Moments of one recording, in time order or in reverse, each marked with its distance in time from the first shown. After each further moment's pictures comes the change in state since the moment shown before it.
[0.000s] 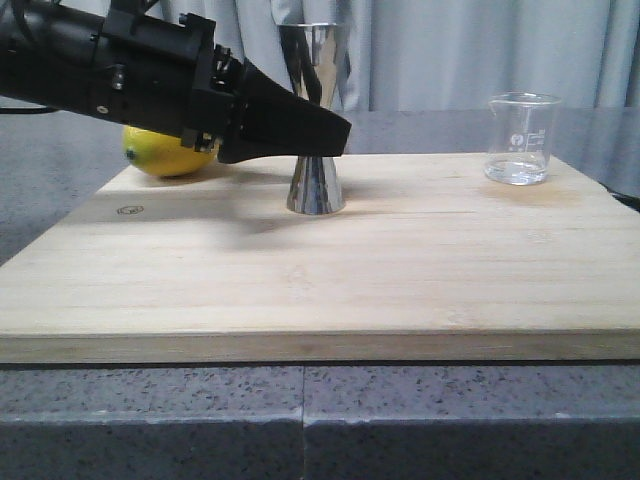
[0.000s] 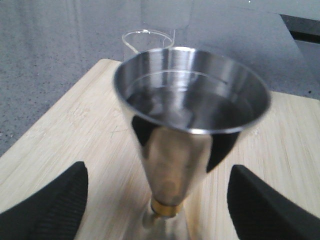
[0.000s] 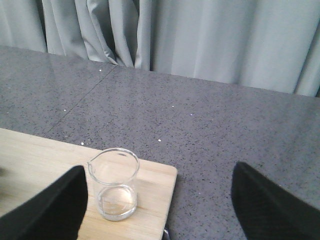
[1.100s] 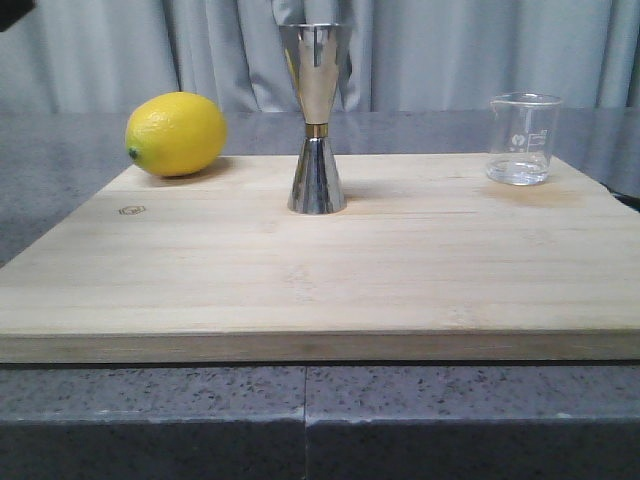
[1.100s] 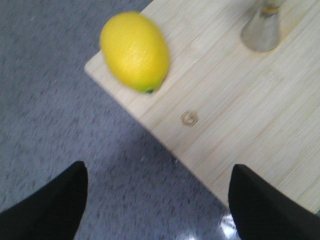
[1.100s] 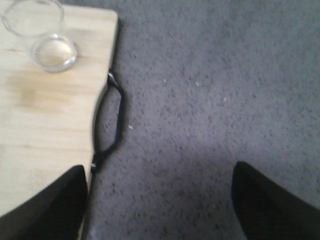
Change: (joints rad) left arm 0.000 -0.626 -0.127 1.537 -0.007 -1.616; right arm 0.000 0.000 -0.303 0.056 0.950 -0.014
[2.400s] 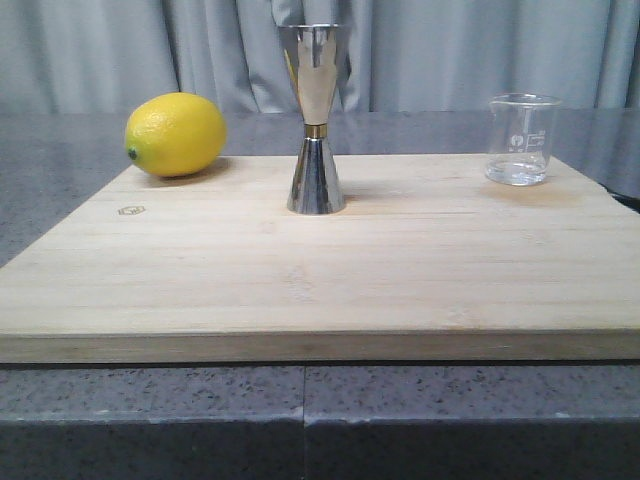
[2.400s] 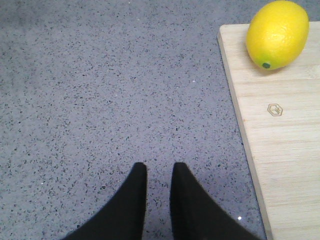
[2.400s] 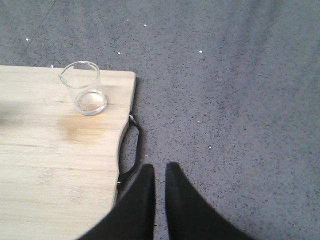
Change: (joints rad) left arm 0.000 -0.440 0.348 0.361 -0.099 -0.827; right arm 0.000 -0.287 0.023 0.050 -0.029 -0.004
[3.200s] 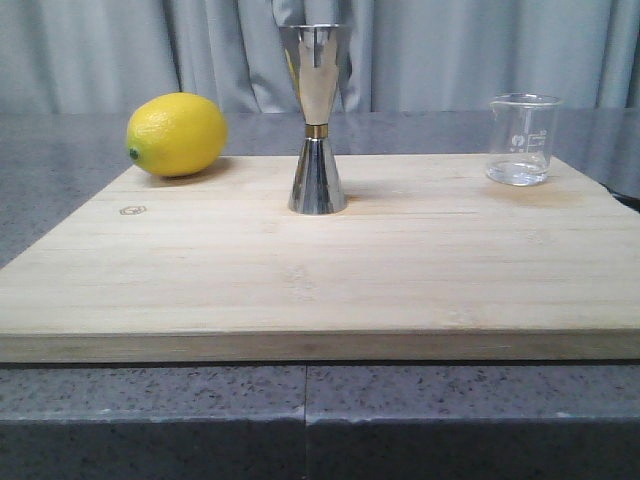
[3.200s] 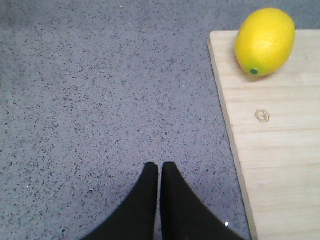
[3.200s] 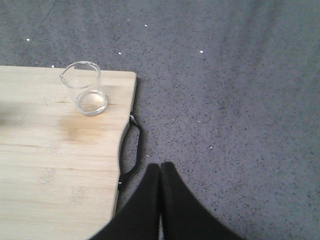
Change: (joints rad) left arm 0.023 -0.028 0.026 -0.045 -0.049 0.000; right arm 0.000 0.000 0.000 0.000 -0.002 -0.002
